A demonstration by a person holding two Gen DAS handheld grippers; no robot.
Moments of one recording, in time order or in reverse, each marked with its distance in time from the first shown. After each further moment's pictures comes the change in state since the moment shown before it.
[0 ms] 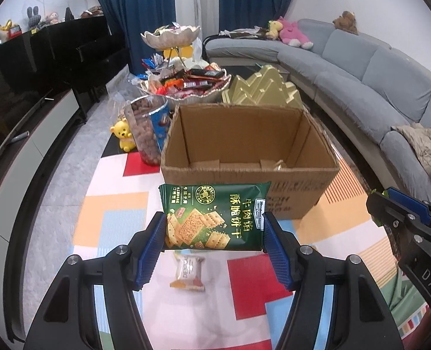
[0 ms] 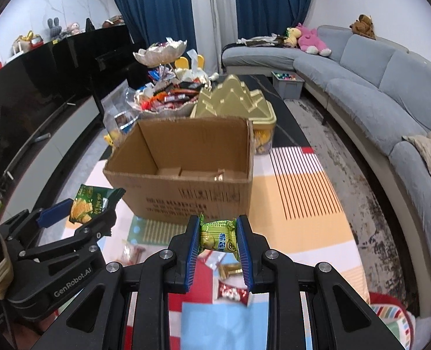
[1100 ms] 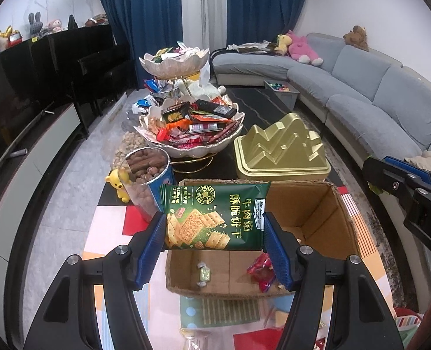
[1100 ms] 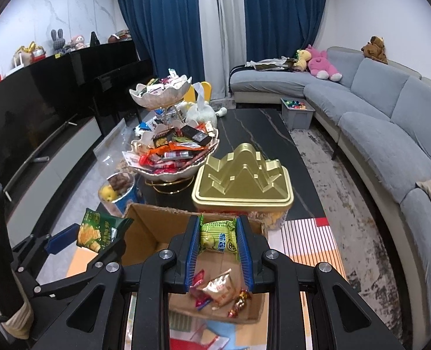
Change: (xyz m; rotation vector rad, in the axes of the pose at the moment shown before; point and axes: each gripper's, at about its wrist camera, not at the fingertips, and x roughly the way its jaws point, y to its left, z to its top) left arm 0.056 0.015 0.111 -0.028 -0.053 0.019; right arm 0.056 0.012 0.134 -0.042 -0.074 0.012
